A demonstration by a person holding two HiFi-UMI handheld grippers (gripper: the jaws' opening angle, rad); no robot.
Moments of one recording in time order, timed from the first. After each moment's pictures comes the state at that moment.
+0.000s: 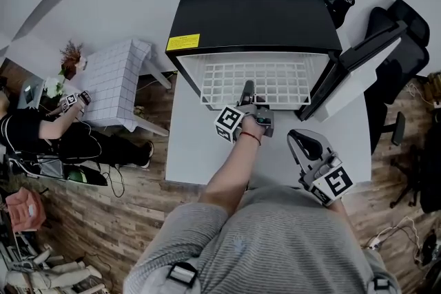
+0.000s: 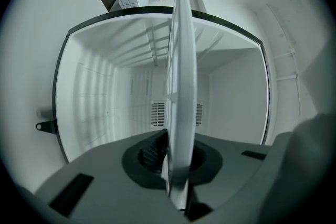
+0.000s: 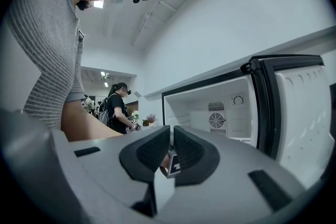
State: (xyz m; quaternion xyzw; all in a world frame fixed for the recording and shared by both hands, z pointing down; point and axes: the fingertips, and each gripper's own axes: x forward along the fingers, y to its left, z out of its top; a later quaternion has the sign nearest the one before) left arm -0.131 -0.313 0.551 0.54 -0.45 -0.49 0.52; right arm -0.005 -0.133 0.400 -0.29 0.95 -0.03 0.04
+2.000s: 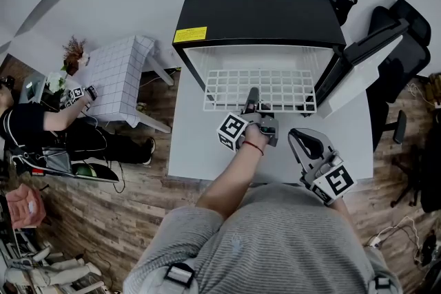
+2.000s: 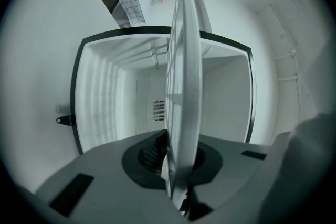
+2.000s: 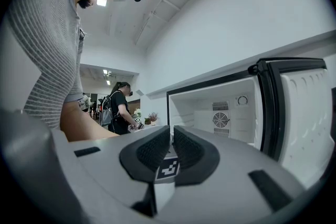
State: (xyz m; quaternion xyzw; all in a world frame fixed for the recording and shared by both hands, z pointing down) left arm -0.127 -0.265 0.547 0.53 -0.45 -0.49 0.53; right arm -0.016 -0.115 0.405 -0.28 0.96 -0.02 0.02
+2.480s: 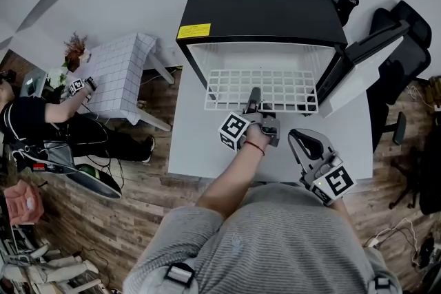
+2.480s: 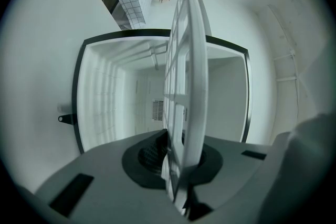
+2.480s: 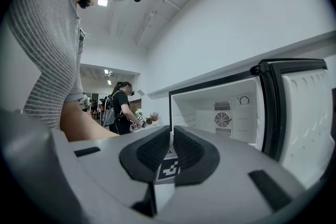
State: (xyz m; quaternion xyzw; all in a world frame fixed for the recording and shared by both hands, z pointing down) left arm -0.126 -0.257 0.545 0.53 -0.45 -0.49 0.53; right arm -0.017 -0.108 0.409 -0.28 0.96 -0.02 0.01
